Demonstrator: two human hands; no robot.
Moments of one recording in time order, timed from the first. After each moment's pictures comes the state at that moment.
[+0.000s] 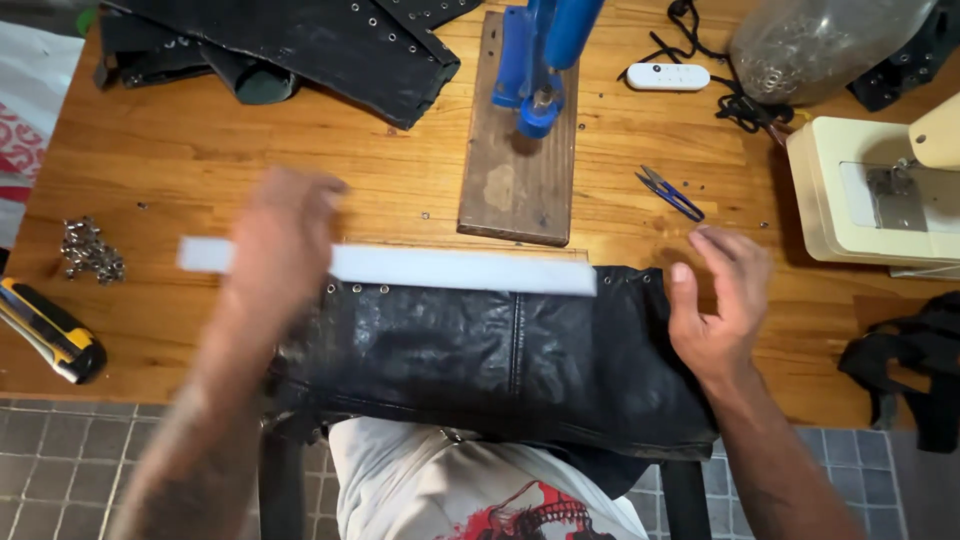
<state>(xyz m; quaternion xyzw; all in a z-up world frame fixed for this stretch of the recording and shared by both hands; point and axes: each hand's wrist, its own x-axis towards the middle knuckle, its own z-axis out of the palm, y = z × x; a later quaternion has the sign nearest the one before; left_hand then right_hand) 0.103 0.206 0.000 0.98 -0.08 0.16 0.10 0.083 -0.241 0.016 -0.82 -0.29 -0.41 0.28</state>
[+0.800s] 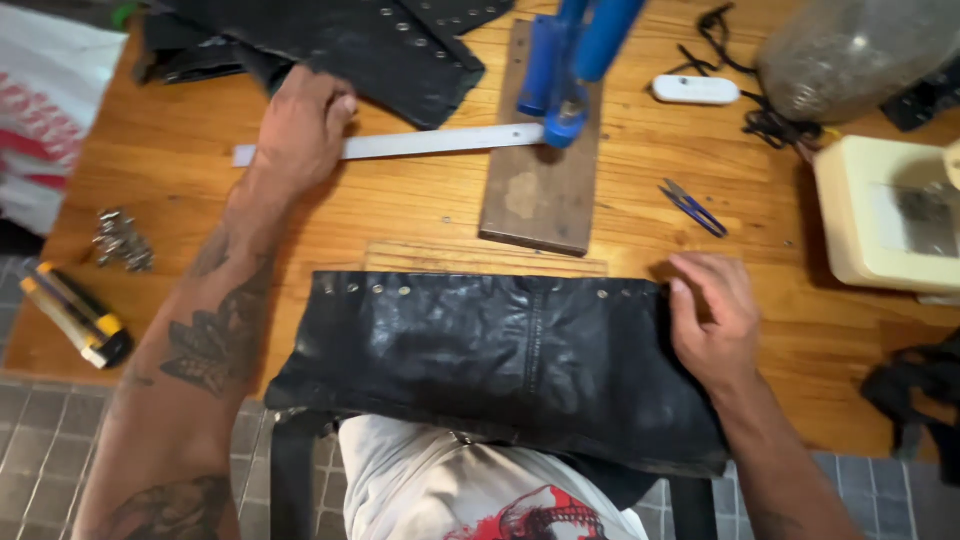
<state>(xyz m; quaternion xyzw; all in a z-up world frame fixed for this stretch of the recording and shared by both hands) 0.243 0.266 -0.025 0.93 -0.15 0.23 0.25 0.082 -0.241 0.001 -0.86 -0.28 -0.27 0.32</state>
